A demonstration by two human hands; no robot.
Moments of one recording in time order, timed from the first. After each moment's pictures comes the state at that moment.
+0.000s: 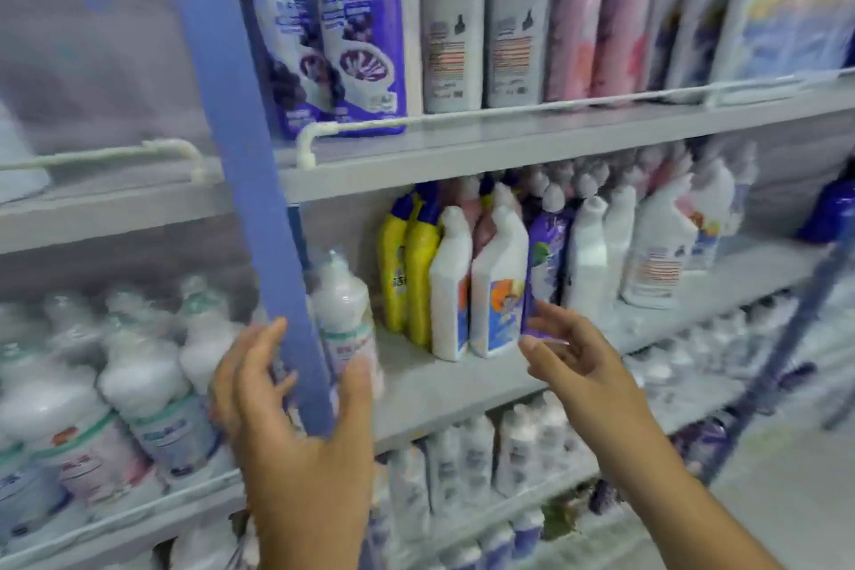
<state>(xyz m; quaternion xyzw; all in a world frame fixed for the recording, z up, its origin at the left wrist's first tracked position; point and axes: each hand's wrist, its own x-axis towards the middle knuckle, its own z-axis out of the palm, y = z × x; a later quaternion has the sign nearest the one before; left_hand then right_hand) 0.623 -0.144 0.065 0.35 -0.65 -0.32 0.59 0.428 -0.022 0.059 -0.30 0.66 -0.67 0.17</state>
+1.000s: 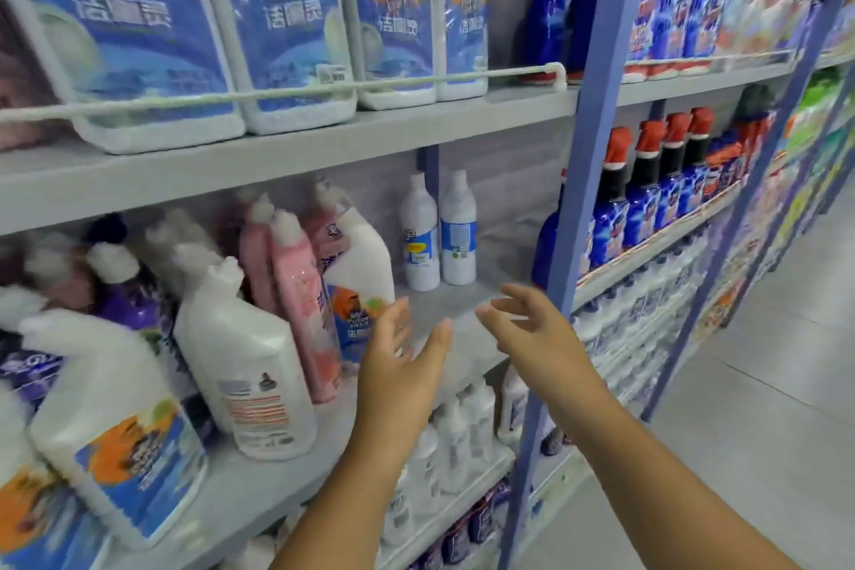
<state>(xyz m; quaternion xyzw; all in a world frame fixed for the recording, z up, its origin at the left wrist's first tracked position) -0.032 0.054 0.018 0.23 -0.68 -0.62 0.33 -0.124 0.180 0.042 -0.20 0.76 -0.62 0.08</state>
